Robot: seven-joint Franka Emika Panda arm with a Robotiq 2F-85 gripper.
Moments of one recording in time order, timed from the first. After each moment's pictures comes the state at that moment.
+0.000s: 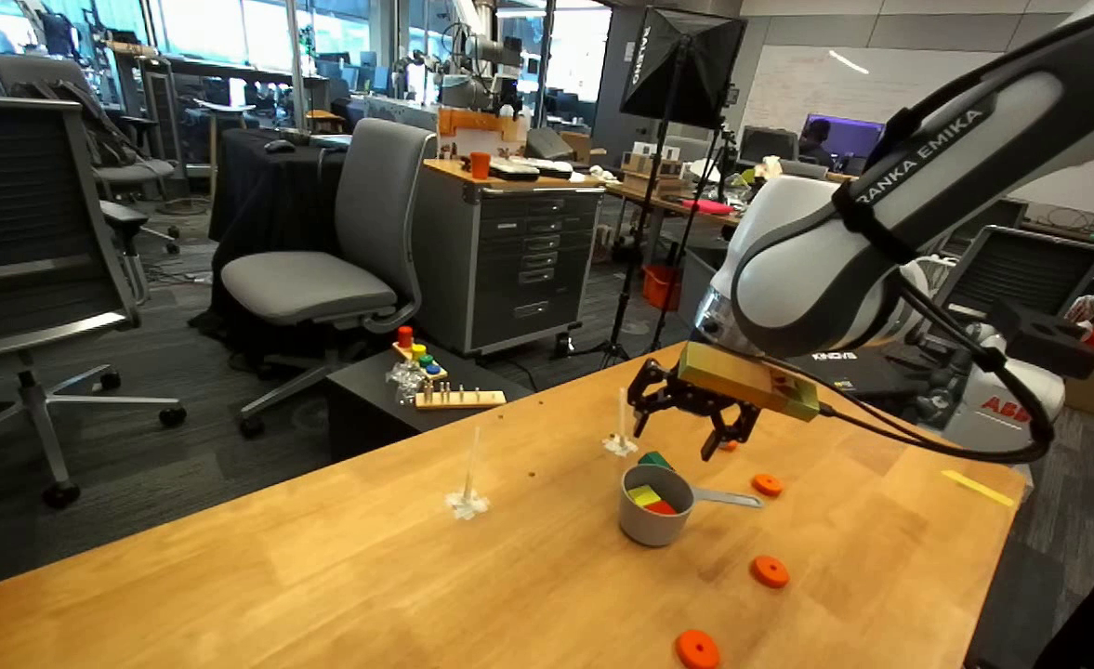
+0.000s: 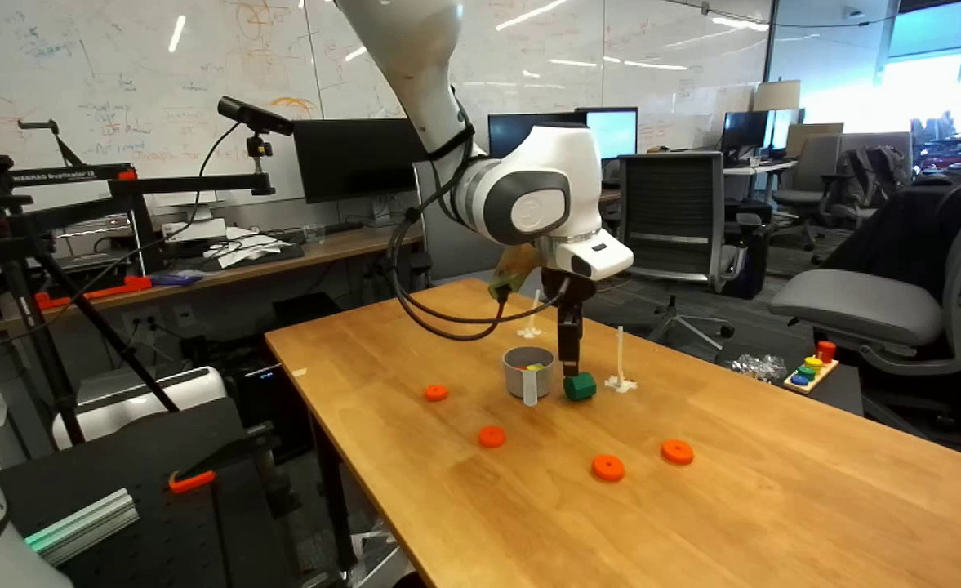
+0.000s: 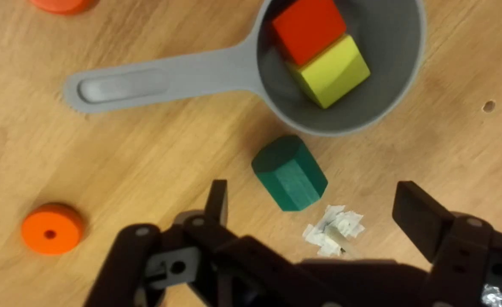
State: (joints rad) arm 0.23 0.70 -0.10 -1.93 0.30 2.76 0.69
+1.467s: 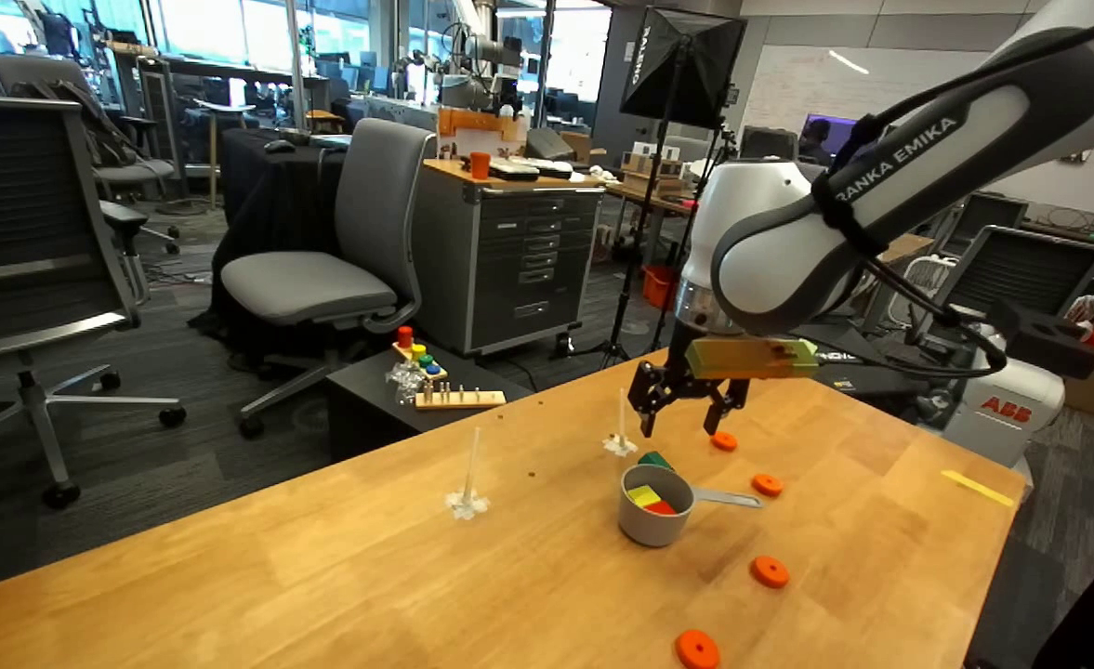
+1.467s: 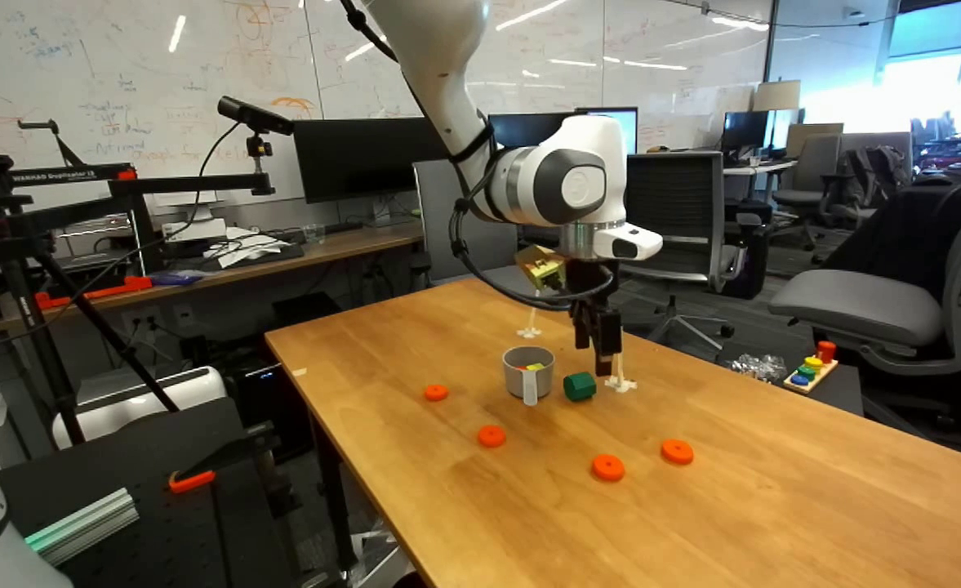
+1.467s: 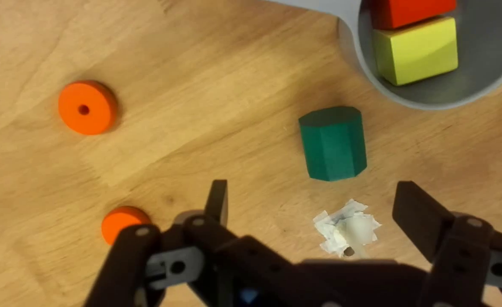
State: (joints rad) arm 0.20 0.77 -0.13 -1.74 0.06 2.51 0.53
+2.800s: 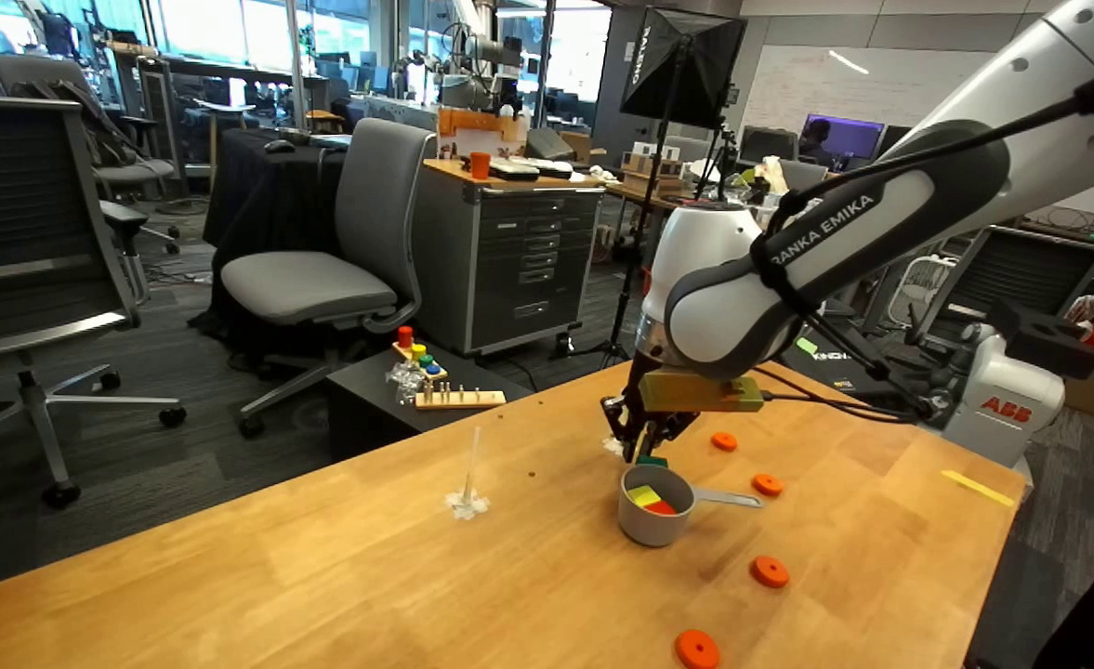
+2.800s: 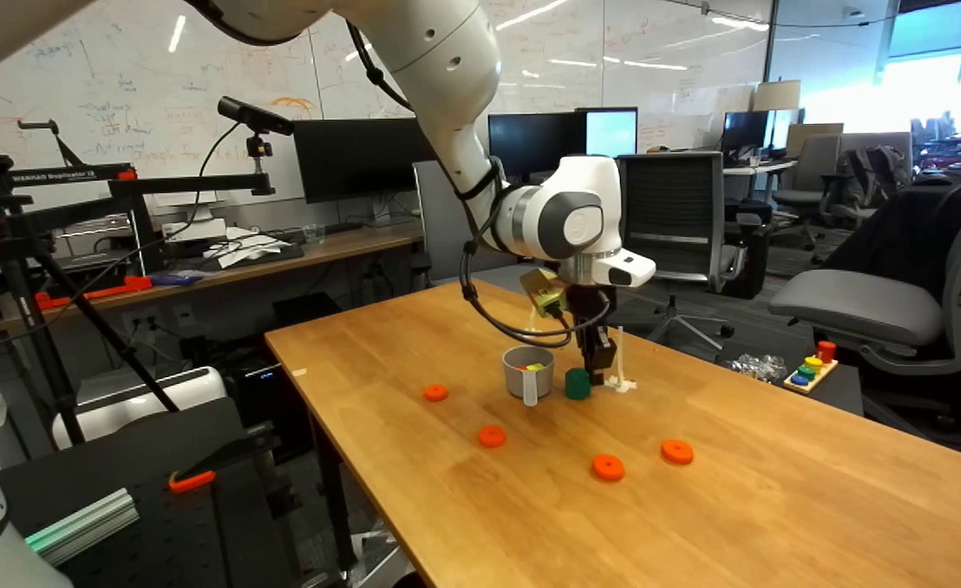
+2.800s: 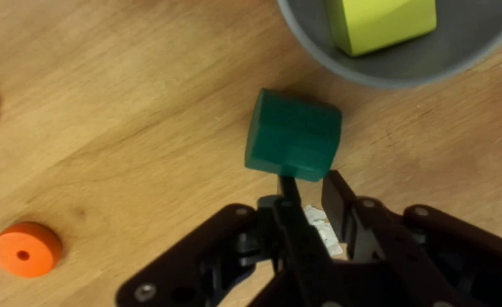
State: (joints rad) arm 0.21 0.94 -0.11 -1.57 0.07 2.56 0.58
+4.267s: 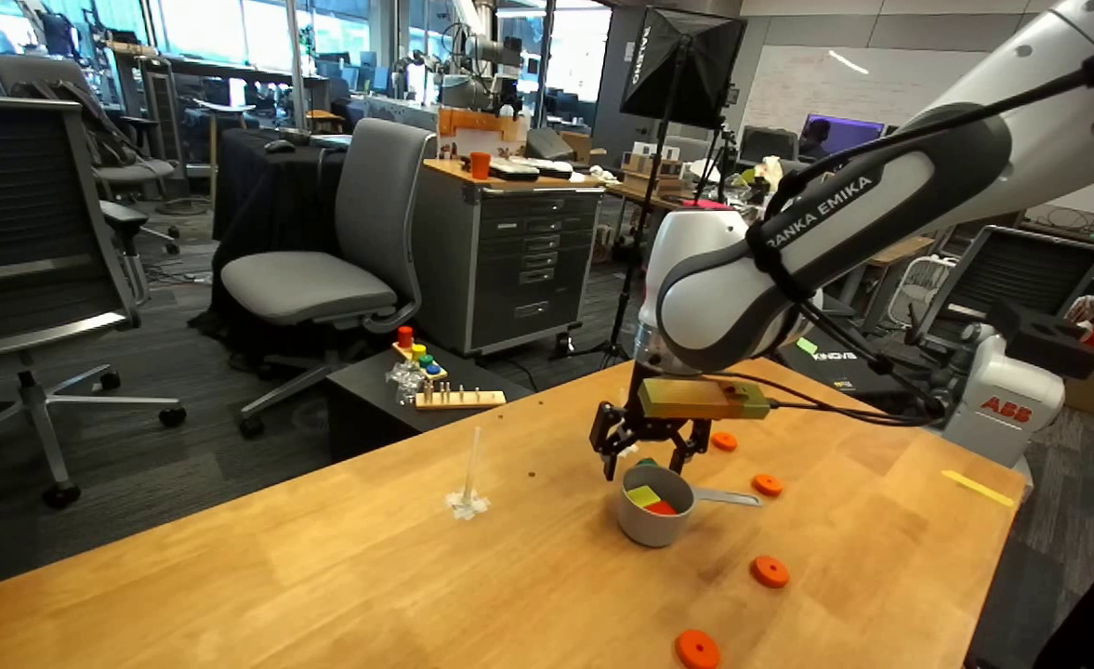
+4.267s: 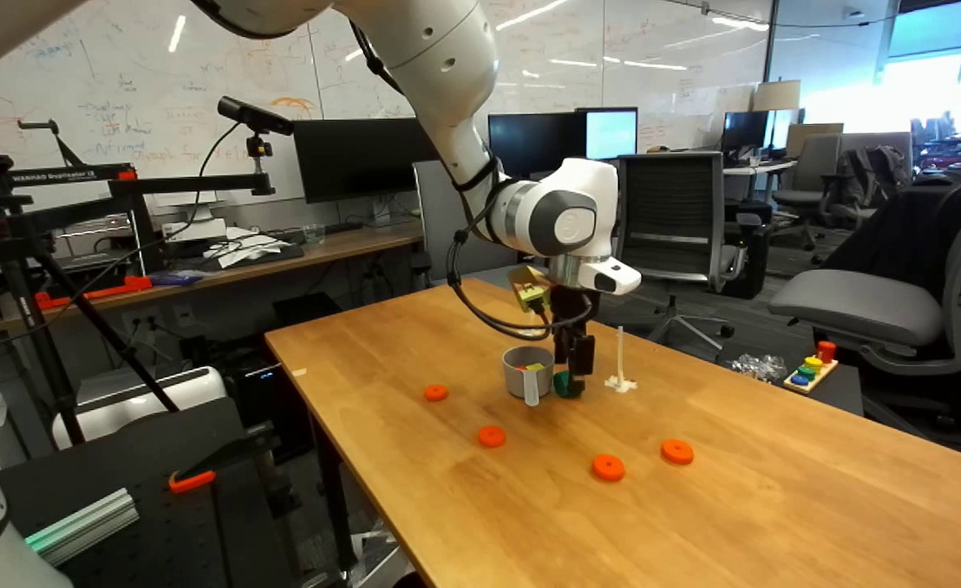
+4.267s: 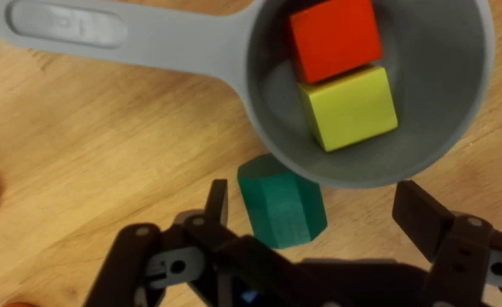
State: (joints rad) arm 0.20 0.93 -0.07 -1.57 0.14 2.43 0.55
